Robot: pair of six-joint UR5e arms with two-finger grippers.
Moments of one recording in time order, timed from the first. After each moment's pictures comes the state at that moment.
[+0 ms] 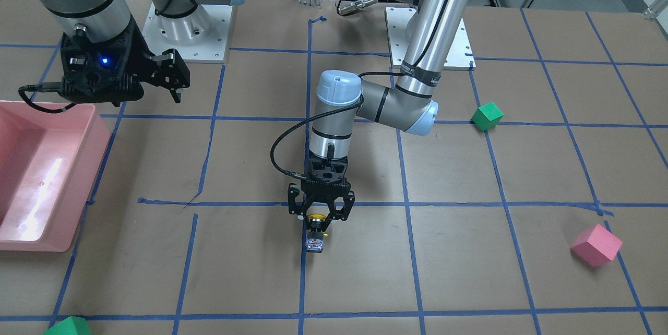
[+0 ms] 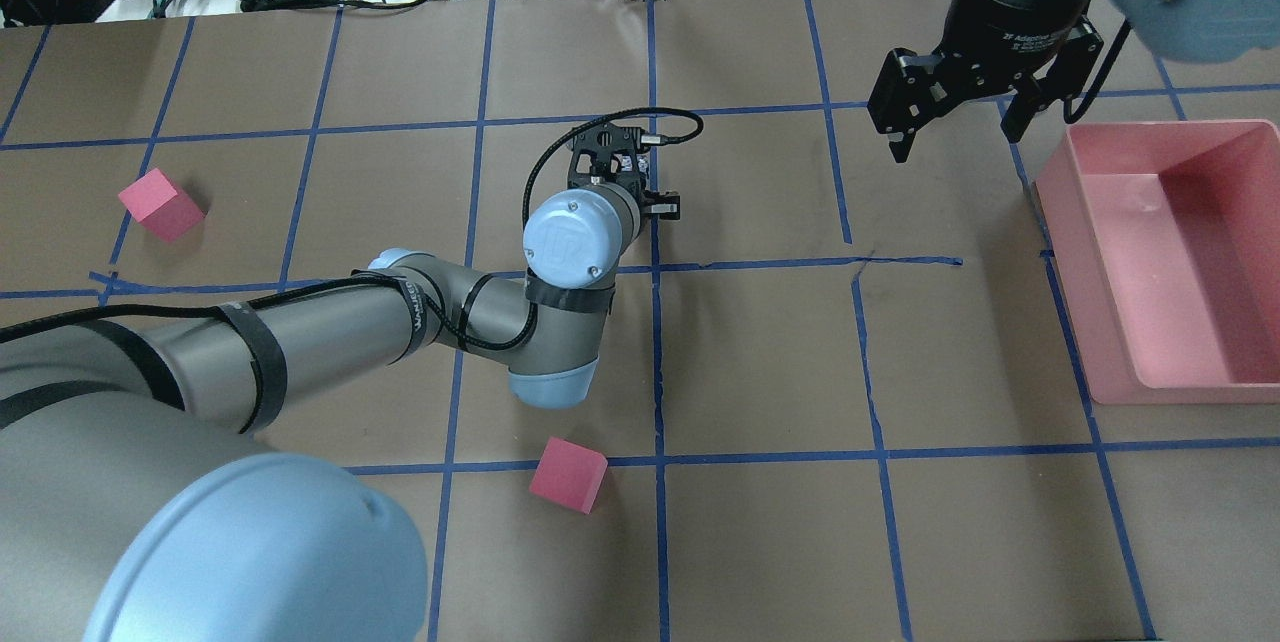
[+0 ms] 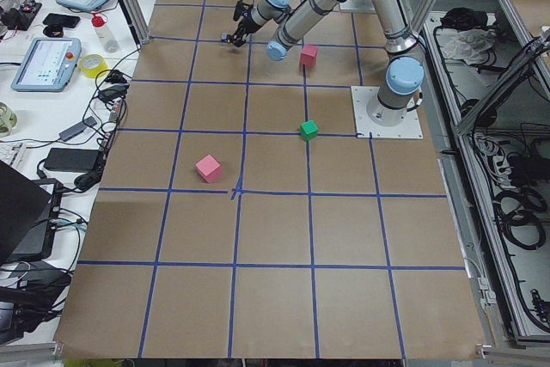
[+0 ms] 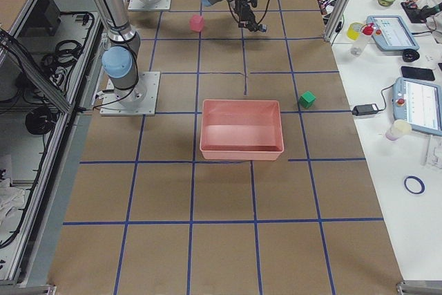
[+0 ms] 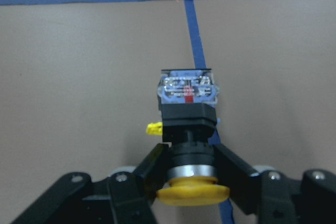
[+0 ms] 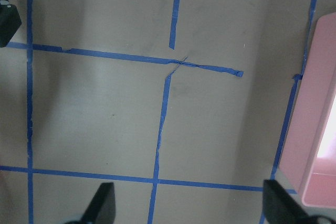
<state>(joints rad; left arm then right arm) -1.94 -2.14 -1.90 -0.04 1.67 -0.27 1.58 -1.51 1.51 -1.51 -1.62 -0.12</state>
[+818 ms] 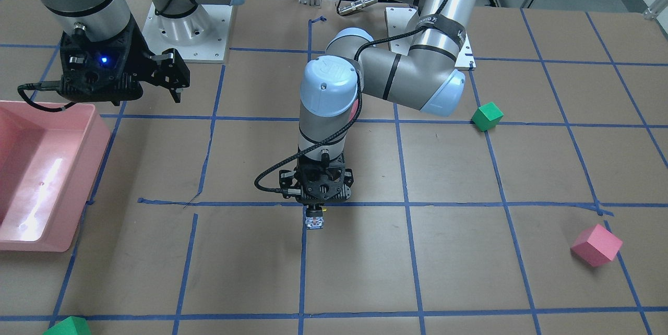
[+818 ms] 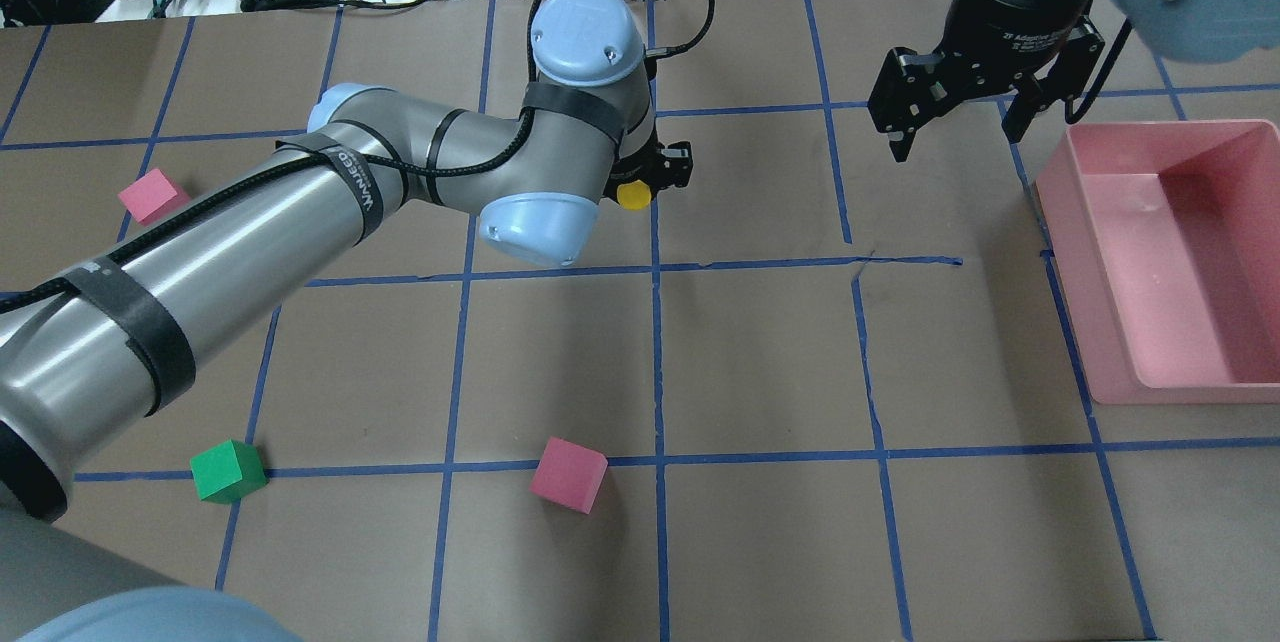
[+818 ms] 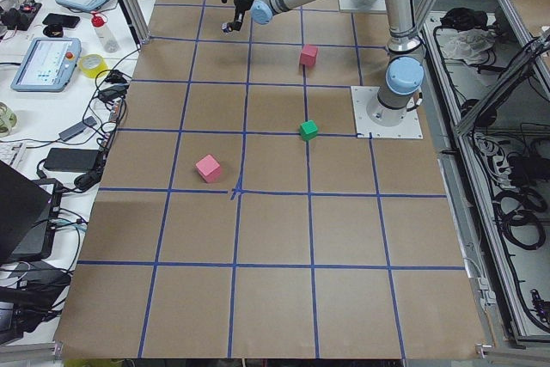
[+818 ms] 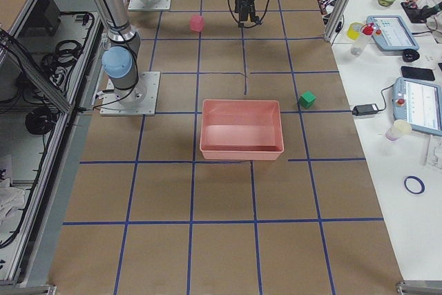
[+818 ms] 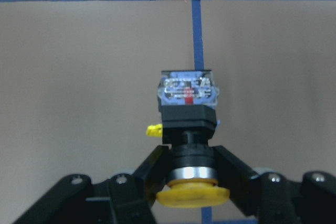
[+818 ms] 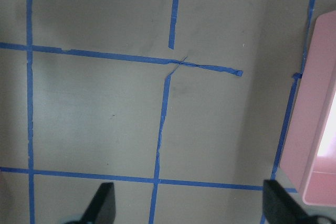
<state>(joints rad) -1.91 -2.03 -1.61 -0.93 1.54 -0.46 1.58 -1.51 1.51 -1.51 -1.62 -0.11</state>
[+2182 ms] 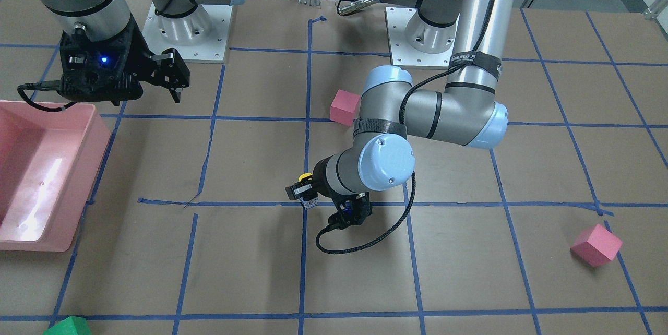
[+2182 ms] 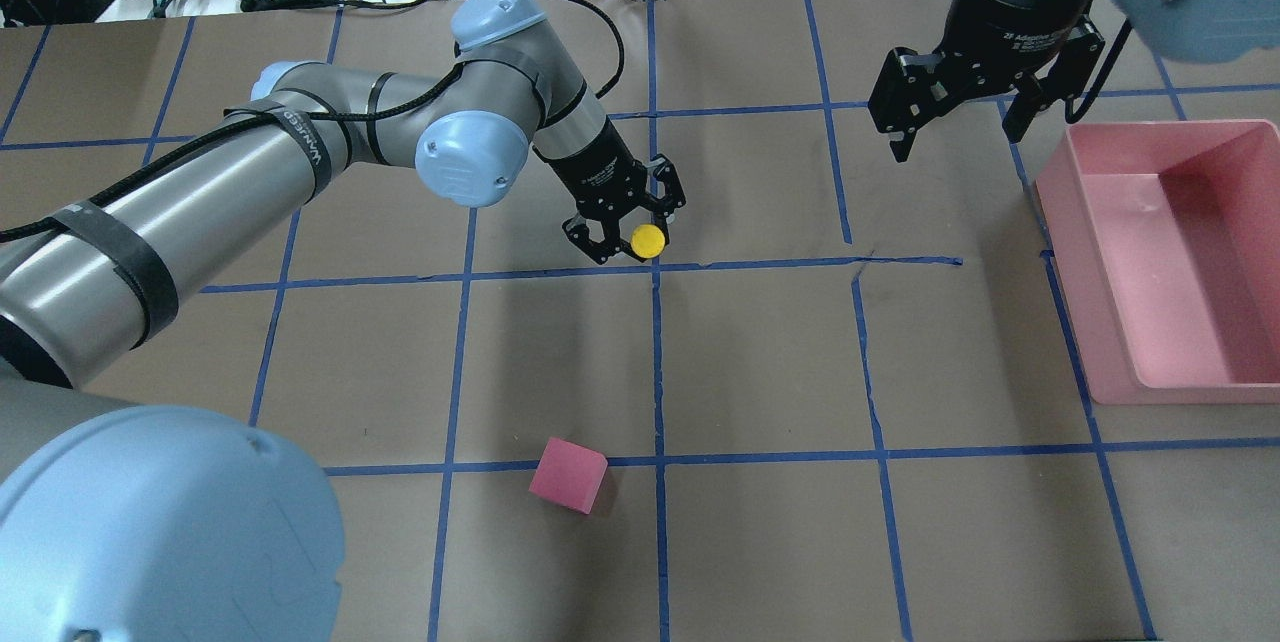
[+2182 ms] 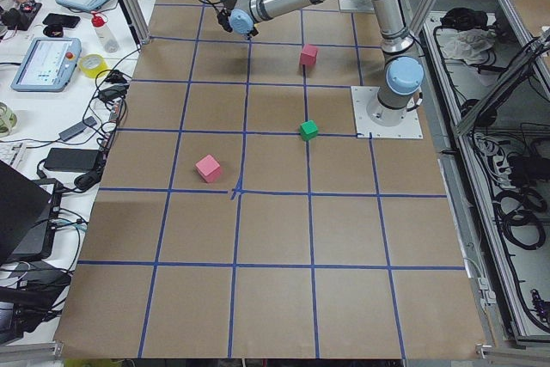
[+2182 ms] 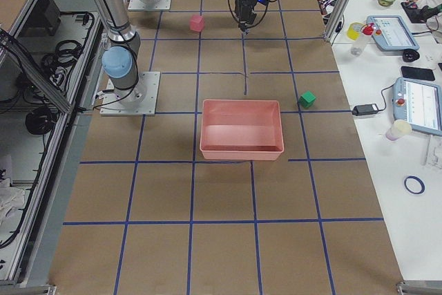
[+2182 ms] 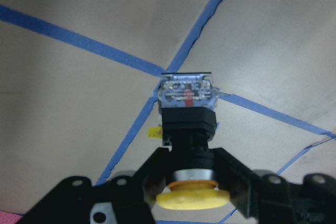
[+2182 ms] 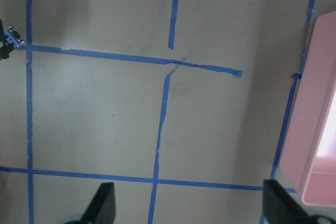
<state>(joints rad) -1.78 -2.11 -1.56 -1.25 1.12 -0.67 1.58 -1.51 1.51 -1.51 -1.62 -0.11</state>
